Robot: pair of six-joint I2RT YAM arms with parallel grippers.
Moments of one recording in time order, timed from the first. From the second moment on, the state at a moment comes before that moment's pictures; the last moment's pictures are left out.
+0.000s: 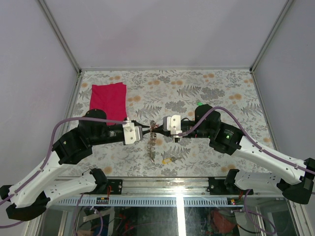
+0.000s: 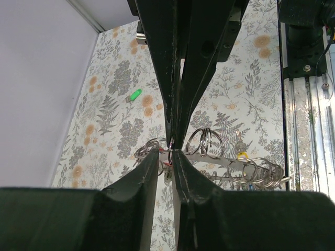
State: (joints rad) left arm -0.89 0.81 1.15 -0.60 0.39 0.57; right arm 1.03 1.07 1.08 -0.16 -0.46 -0.48
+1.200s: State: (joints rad) left arm -0.89 0.82 1.15 -0.61 0.31 0.54; right arm 1.03 0.97 1.04 -0.20 -0.31 -0.42
